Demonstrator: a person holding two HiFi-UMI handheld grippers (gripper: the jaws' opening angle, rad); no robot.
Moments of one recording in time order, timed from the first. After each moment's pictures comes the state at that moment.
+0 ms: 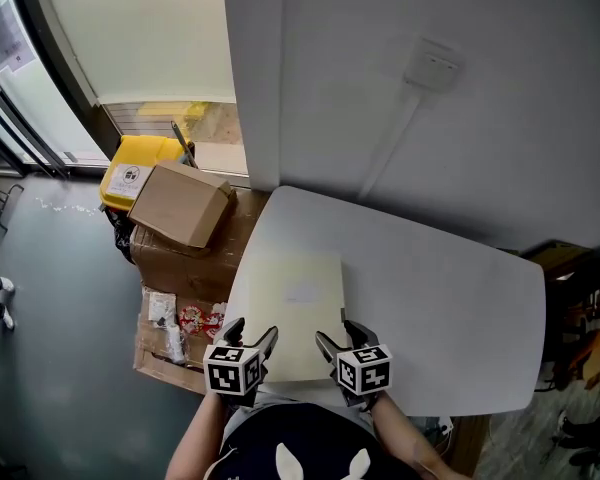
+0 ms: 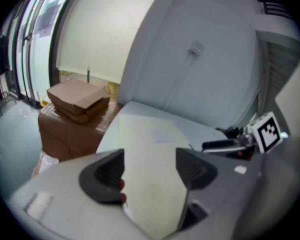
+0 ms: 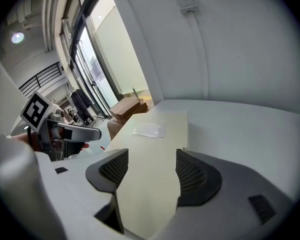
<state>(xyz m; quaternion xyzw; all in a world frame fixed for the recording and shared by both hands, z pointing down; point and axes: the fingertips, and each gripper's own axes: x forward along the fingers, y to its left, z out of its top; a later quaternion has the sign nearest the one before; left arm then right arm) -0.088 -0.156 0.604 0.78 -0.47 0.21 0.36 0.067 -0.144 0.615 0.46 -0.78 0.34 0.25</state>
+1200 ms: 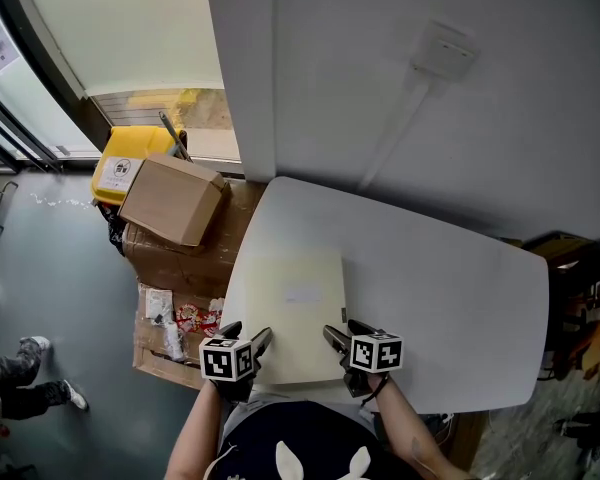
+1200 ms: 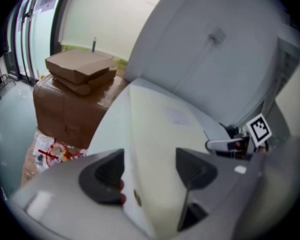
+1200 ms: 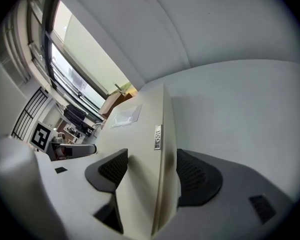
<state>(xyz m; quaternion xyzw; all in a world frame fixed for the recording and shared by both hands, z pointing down) -0.097 -0.156 0.678 0.74 -0.44 0.25 0.45 0.096 -0.151 0.681 0.45 -0.71 0.49 0.22</state>
